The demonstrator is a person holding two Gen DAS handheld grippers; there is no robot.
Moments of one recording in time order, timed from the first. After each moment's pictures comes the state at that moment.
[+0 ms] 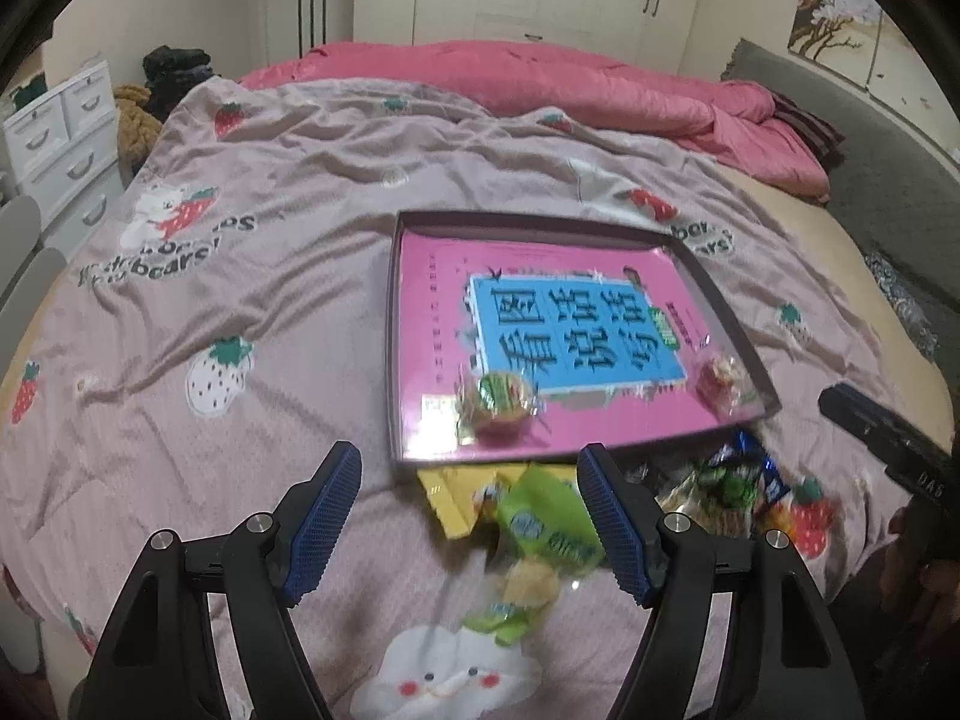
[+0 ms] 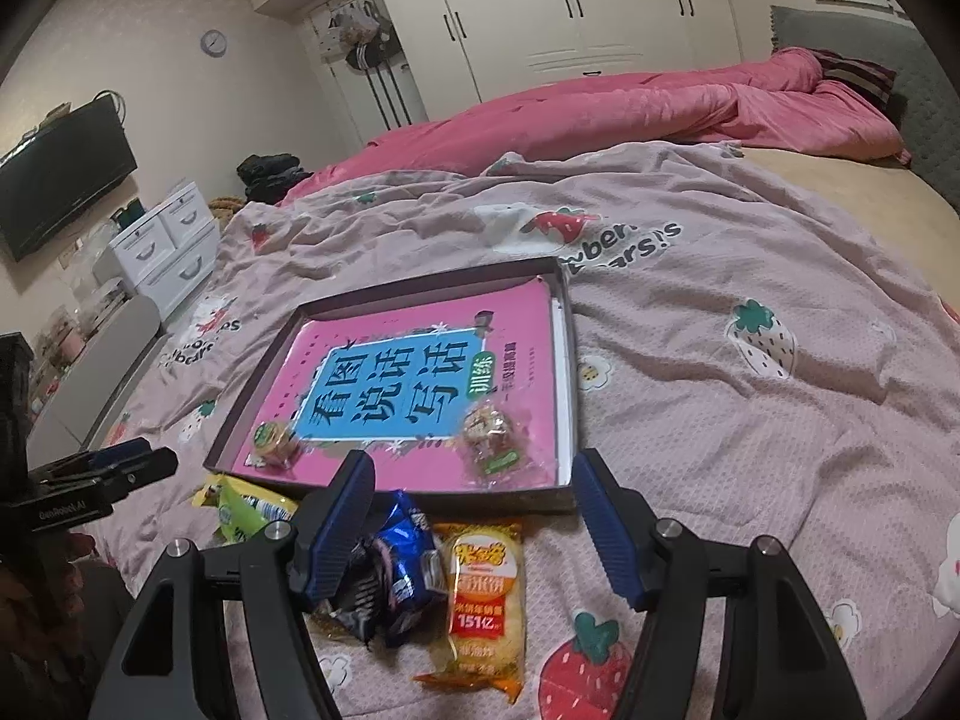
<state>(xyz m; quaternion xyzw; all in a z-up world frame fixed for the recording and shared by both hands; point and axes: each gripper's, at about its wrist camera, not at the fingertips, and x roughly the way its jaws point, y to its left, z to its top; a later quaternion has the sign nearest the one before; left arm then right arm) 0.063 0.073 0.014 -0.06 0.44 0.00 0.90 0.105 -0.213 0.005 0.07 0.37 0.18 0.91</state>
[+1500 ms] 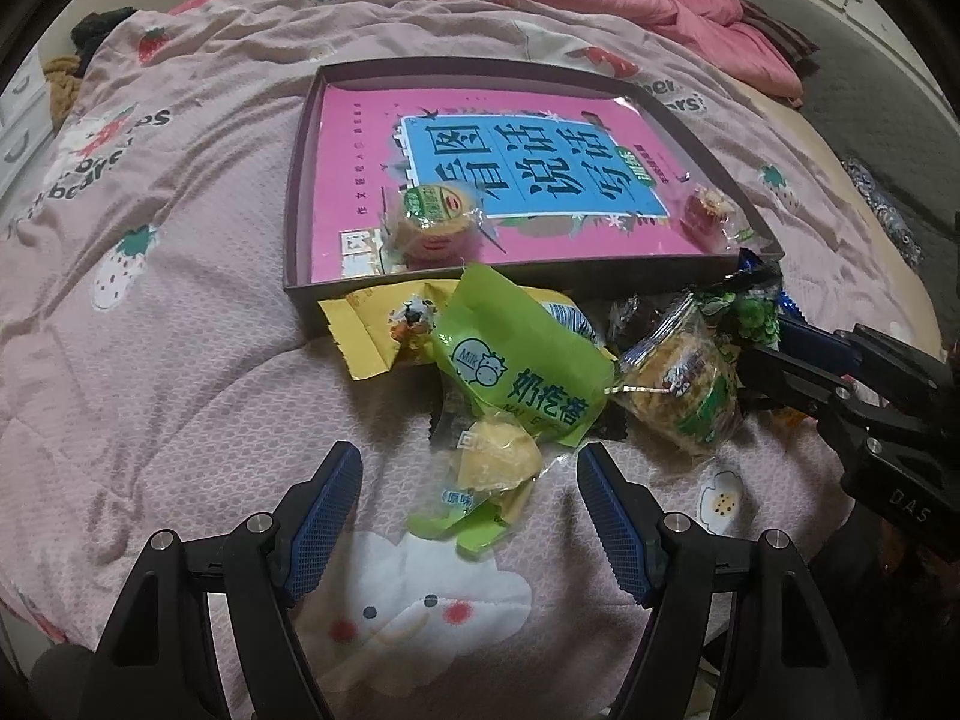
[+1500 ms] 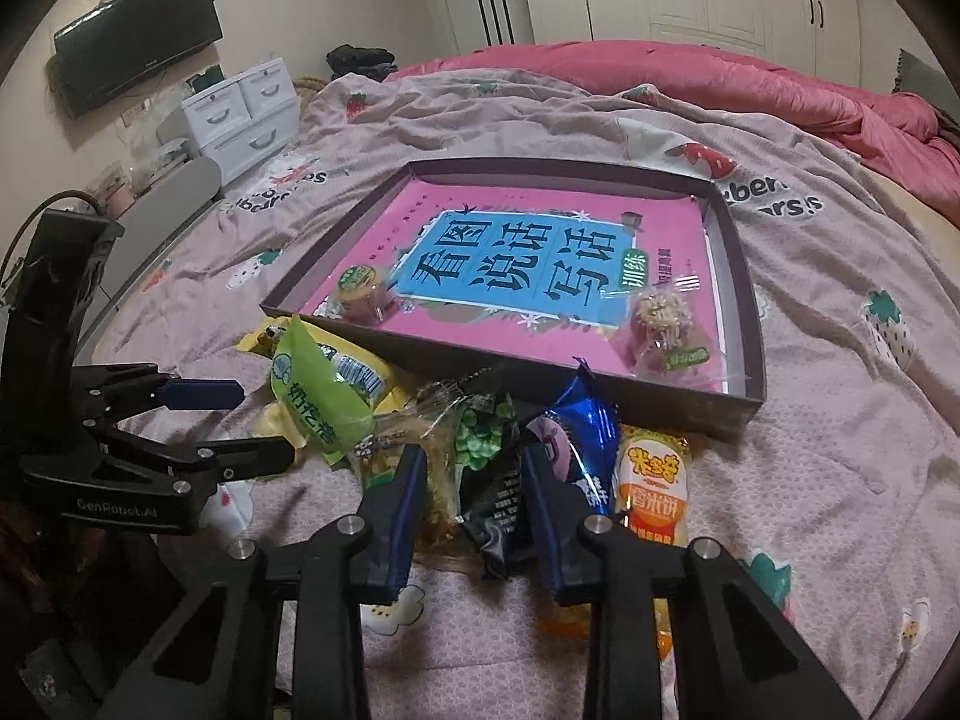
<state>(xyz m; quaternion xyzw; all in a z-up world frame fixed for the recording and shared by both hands) 0.056 0.048 -0.054 -0.04 0.53 -0.06 0.84 0.084 -0.135 -0.040 -0.04 0.42 0.27 0.86</state>
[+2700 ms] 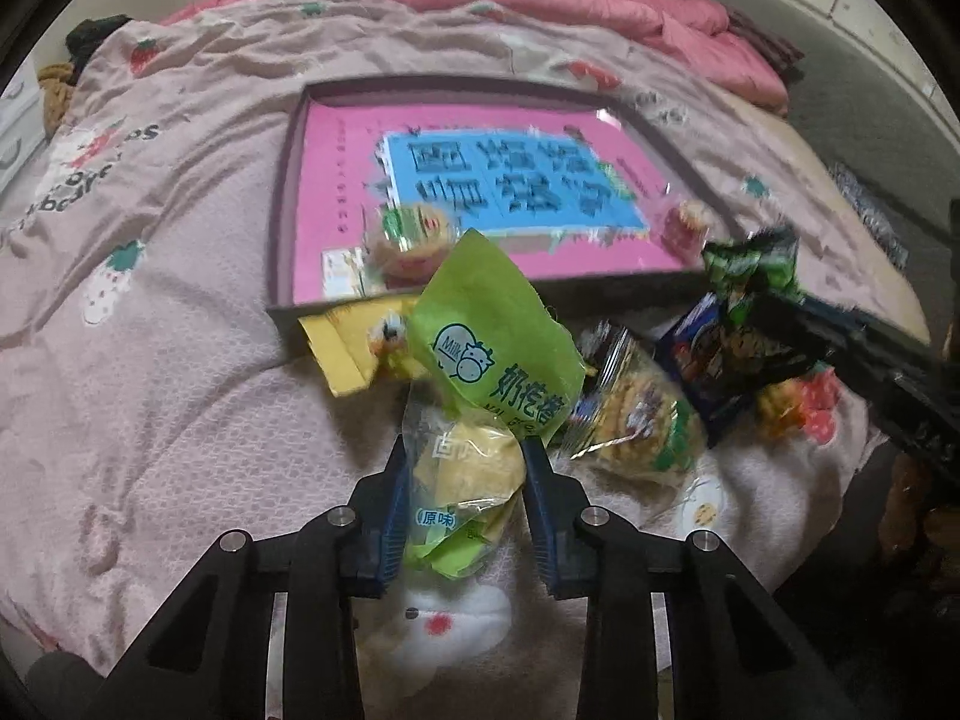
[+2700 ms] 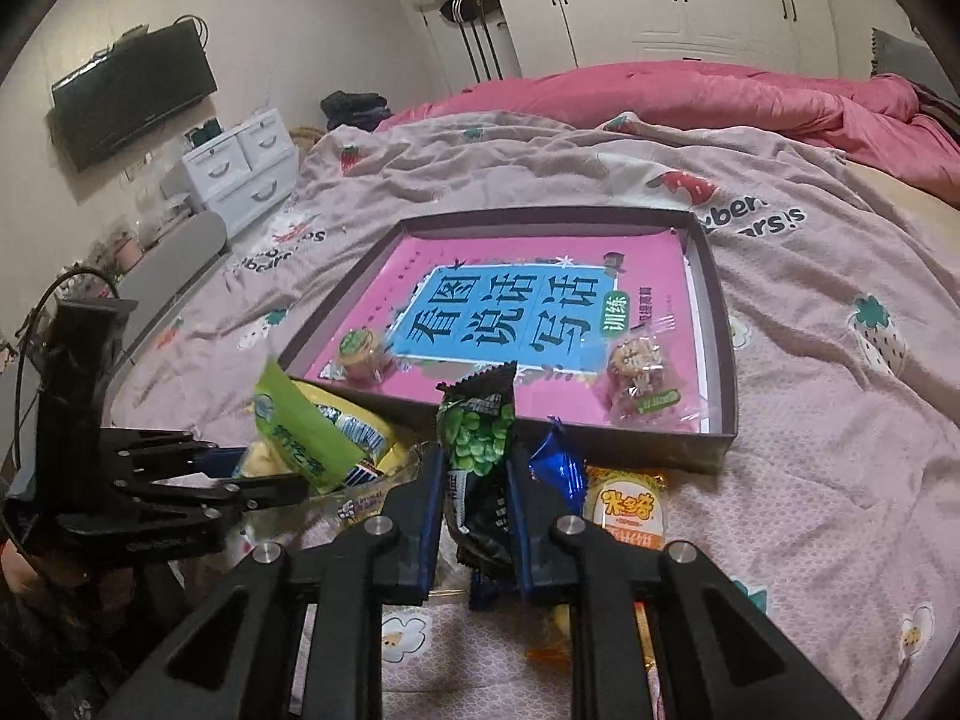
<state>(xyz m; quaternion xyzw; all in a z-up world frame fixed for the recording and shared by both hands) 0.054 0.046 -0.045 -0.05 0.51 -0.07 0.86 0.088 -0.157 -0.021 0.01 0.39 0.28 0.88</state>
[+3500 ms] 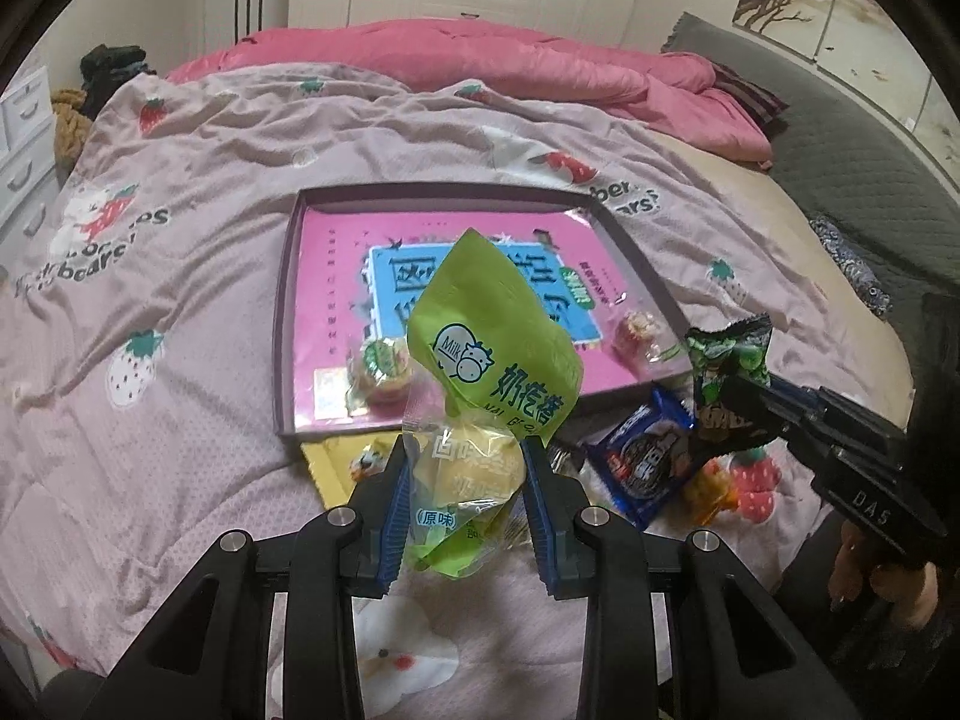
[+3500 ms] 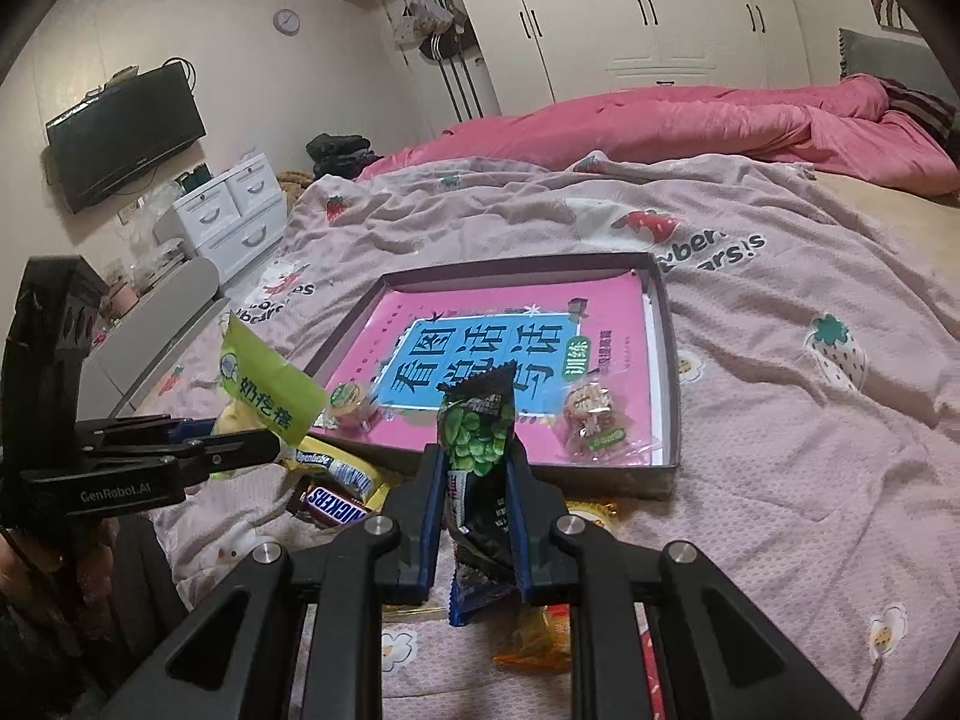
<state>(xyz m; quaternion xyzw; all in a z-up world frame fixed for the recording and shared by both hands) 0.062 0.032 0.011 -0.06 0.45 -0.08 0.89 0.083 -0.182 0.001 0.05 0.36 0.26 0.90</state>
